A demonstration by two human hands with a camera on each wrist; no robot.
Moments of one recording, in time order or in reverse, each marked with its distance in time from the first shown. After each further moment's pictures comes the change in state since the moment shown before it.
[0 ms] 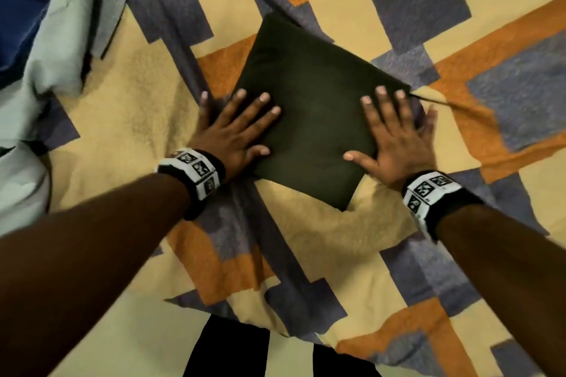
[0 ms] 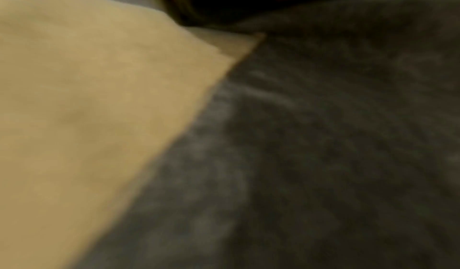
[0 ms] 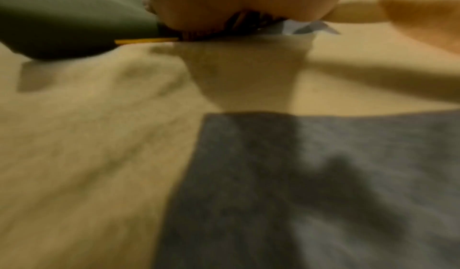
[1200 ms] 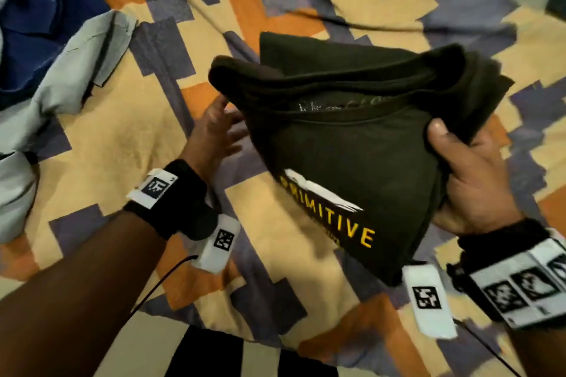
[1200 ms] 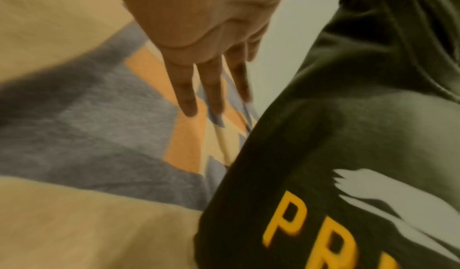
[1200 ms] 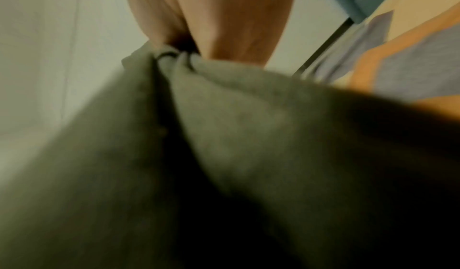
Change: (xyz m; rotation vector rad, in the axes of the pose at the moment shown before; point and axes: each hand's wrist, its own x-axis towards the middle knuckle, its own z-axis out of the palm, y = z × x) left_hand -0.005 0.084 -0.135 -1.870 0.210 -0.532; right_hand -0.112 0.019 -0.203 1.988 0.306 0.229
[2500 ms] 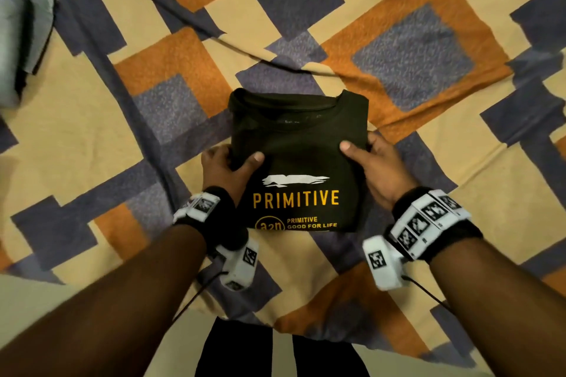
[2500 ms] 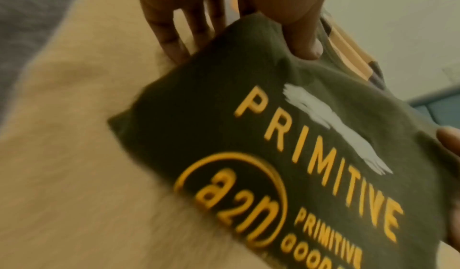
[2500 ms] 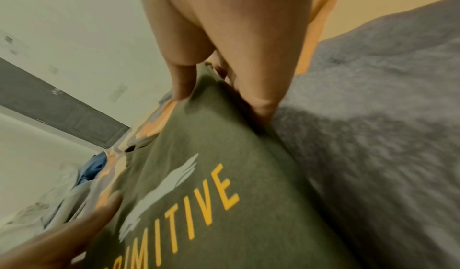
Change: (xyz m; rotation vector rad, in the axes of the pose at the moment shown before) left_hand -0.012 -0.152 0.056 0.657 0.292 -0.137; right_hand 0.018 0.154 -0.133 -0.165 0.097 0.410
